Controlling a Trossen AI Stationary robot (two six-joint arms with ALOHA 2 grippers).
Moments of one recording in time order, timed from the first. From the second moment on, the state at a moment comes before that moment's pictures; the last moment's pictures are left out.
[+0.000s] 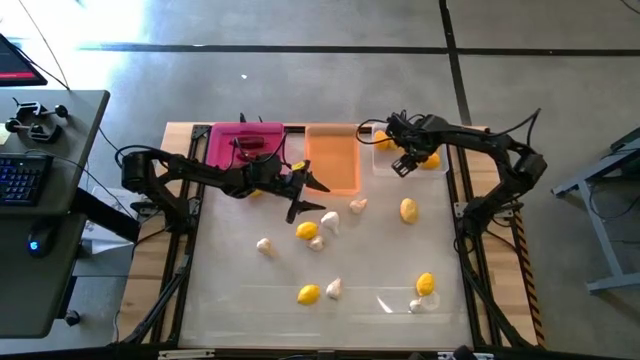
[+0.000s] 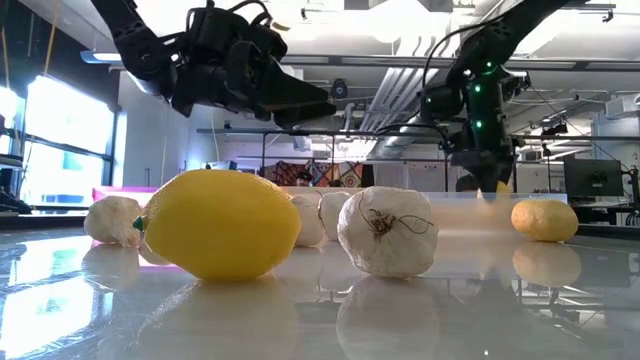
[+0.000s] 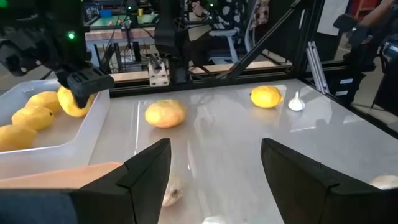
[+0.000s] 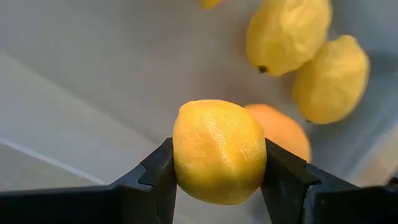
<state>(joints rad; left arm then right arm) 0.24 1.62 0.68 0.74 0.44 0.13 -0.72 1.57 1.04 -1.01 0.30 0.17</state>
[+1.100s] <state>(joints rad) 0.24 1.62 0.68 0.73 0.44 0.14 -0.72 1.66 1.09 -1.32 0.44 -0.18</state>
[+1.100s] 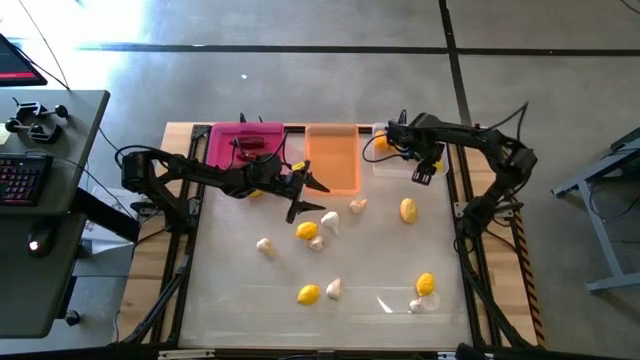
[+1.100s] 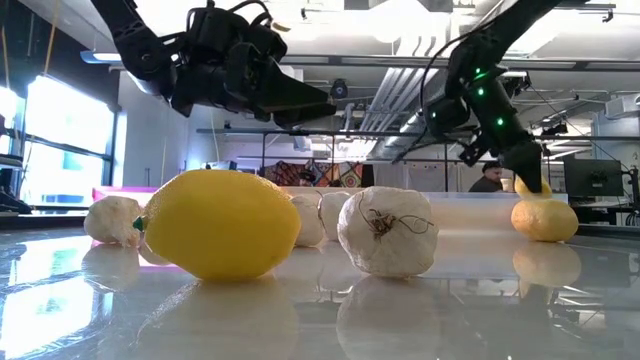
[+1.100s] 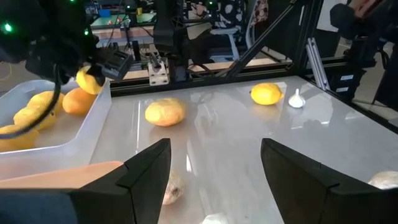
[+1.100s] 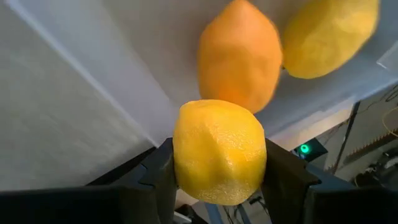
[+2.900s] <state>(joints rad) 0.27 1.62 0.68 0.70 0.43 0.20 -0.45 0.98 0.81 -0.89 0.37 0.19</state>
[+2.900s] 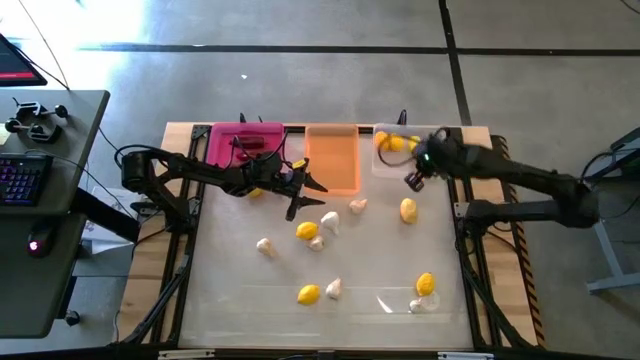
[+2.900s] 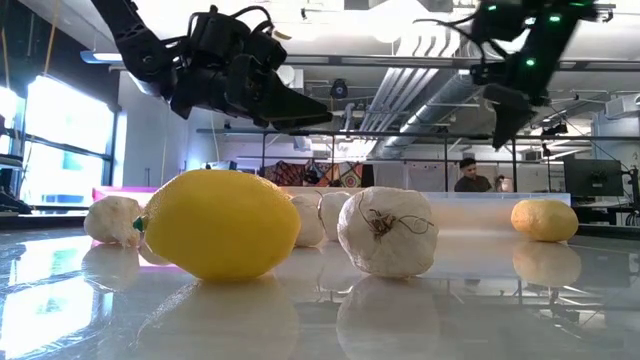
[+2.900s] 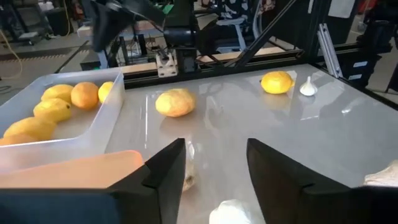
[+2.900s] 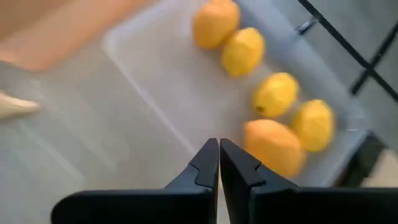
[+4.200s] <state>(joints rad) 0.25 1.62 0.39 1.11 0.44 0.06 0.15 1.03 0.54 -0.80 0.39 1.15</state>
